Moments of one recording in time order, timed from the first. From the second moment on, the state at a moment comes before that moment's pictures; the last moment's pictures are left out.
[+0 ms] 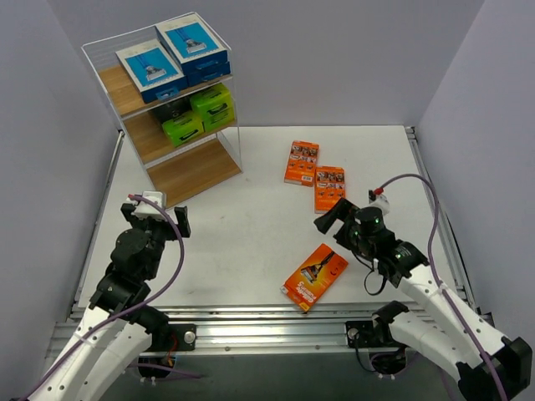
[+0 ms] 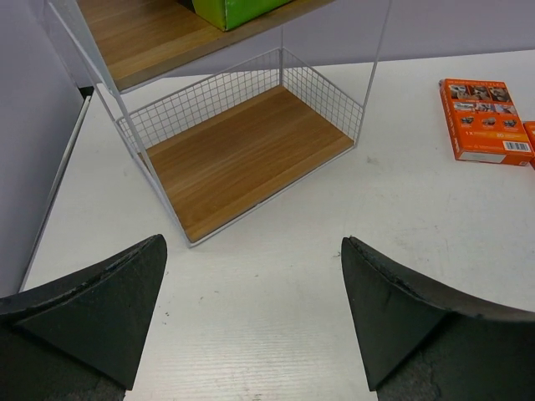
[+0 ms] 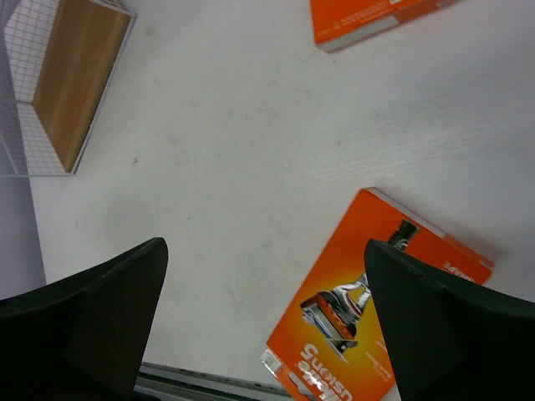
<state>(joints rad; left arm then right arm) -0.49 0.51 0.59 -0.16 -0.42 -0.02 0.49 0.84 0.62 -0.38 0.13 0.92</state>
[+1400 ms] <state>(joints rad) -0.54 0.47 0.62 -0.20 -0.37 -0.07 0.55 1.39 0.59 -0.09 0.08 0.91</state>
